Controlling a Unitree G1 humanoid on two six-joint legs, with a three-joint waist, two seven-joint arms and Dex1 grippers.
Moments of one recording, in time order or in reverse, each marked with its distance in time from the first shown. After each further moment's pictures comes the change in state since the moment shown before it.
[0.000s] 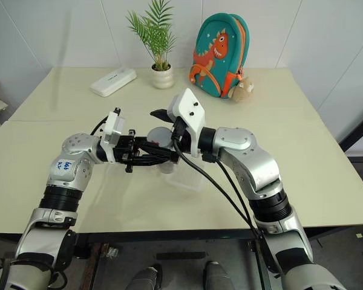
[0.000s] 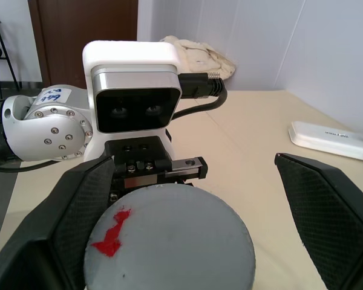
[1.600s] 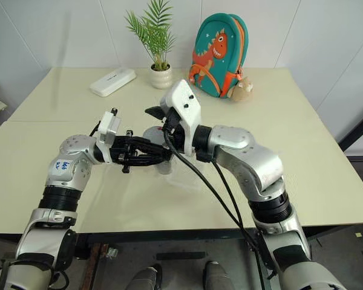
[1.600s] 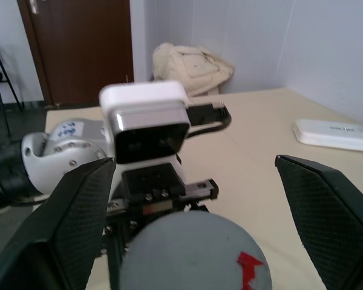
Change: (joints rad) left arm -0.006 -0.005 0.023 0.030 -0.013 0.023 -0.046; right arm -0.024 0.021 -0.006 -0.078 0.090 0.191 -0.157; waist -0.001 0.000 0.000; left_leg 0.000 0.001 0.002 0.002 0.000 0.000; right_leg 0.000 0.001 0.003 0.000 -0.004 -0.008
